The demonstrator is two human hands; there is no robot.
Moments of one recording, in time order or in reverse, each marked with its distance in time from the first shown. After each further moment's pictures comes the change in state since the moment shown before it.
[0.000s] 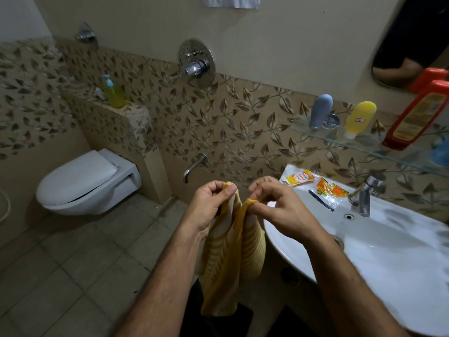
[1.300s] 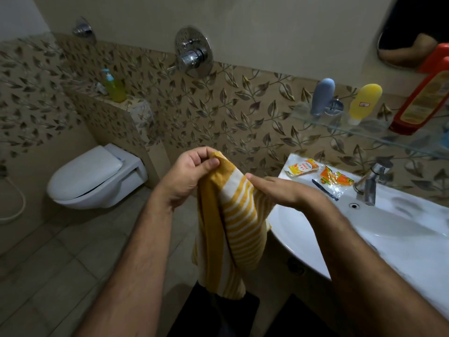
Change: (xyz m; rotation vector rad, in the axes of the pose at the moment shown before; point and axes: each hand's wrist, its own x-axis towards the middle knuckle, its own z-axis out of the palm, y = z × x) left_hand 0.009 0.053 -0.013 0.233 -0.271 0.253; right_hand 0.041 0.015 -0.023 -0.230 -0.413 0.518
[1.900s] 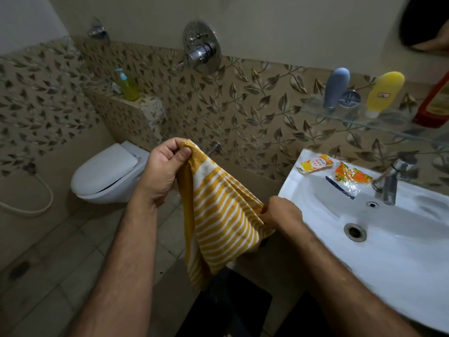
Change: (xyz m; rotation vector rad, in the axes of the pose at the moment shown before) left_hand -0.012 0.012 -0.032 0.044 0.233 0.109; right_hand 0.059 0.064 0.059 -0.408 0.225 0.281
